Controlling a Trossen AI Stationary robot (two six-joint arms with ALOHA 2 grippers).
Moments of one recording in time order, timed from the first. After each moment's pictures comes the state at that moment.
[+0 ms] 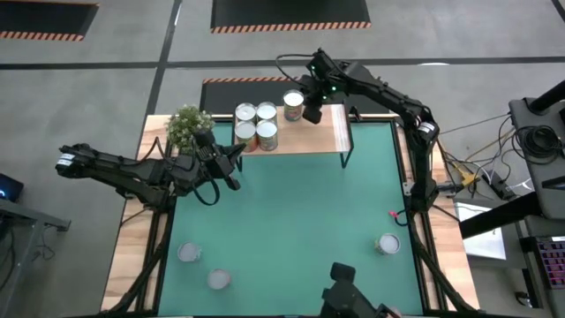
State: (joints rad) left arm -0.17 1.00 0.83 0.00 -0.88 0.61; right arm -0.69 1.98 2.00 -0.97 -0.16 -0.41
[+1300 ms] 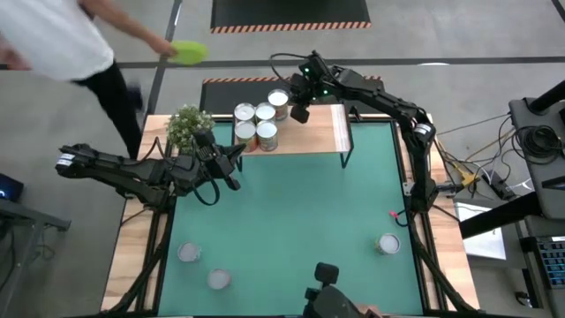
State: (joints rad) left arm -0.17 1.00 0.83 0.00 -0.88 0.60; right arm -0.64 2.00 1.98 -0.74 -0.15 -0.37
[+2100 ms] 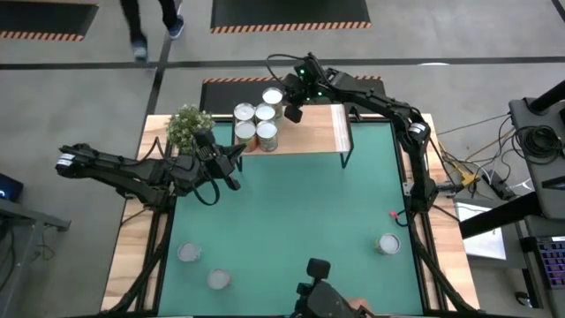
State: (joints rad) left arm -0.17 1.00 0.84 0.00 -0.88 0.60; right arm -0.63 2.05 1.98 -0.61 -0.16 -0.38
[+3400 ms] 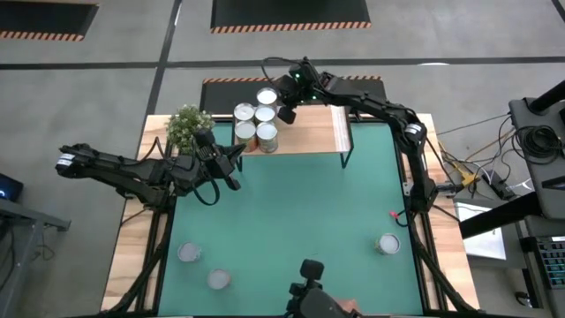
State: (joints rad) left arm -0.17 1.00 0.84 0.00 -0.88 0.60; right arm -0.61 2.07 1.98 -0.52 -0.11 -0.33
